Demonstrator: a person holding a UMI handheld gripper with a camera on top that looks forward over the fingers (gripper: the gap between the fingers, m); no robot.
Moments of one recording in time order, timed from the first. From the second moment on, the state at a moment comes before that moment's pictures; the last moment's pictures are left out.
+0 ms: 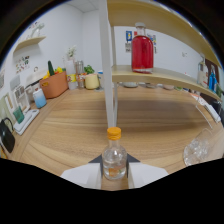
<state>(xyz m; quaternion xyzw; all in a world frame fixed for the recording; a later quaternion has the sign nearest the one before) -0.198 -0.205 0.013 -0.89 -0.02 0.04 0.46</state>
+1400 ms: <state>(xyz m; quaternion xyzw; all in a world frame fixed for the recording) 0.033 -0.284 0.149 -0.83 0.01 0.02 0.55</state>
